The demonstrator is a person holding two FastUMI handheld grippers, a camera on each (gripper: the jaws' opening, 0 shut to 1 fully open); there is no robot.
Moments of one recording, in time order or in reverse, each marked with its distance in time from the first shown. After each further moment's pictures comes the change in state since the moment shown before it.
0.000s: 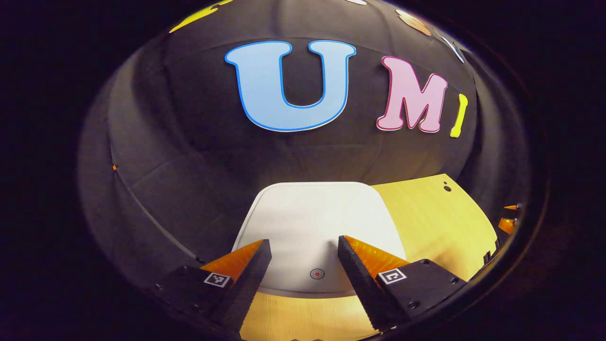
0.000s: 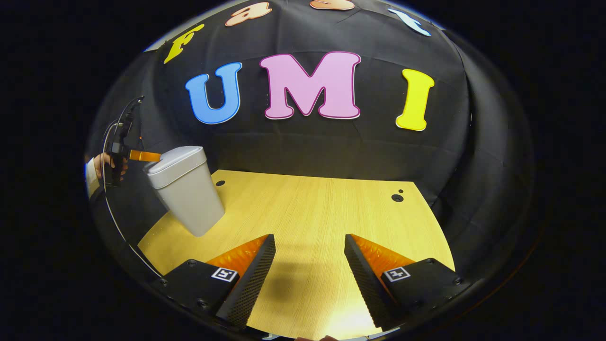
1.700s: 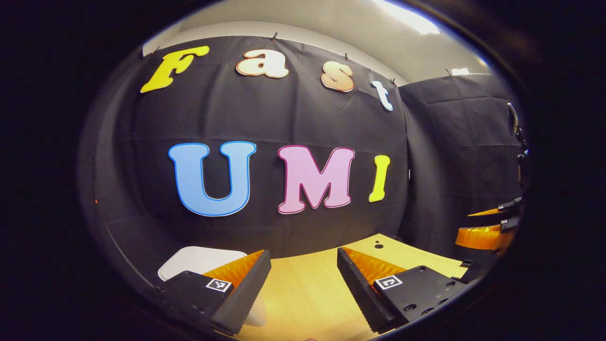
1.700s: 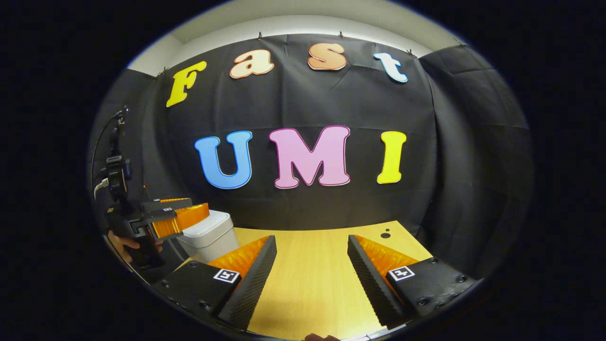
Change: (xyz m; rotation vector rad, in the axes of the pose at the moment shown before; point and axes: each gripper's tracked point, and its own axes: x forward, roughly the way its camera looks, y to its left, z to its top) left arm -0.148 -0.247 0.074 0.069 -0.586 -0.248; right arm -0.140 0.076 0.112 0.081 -0.358 -0.111
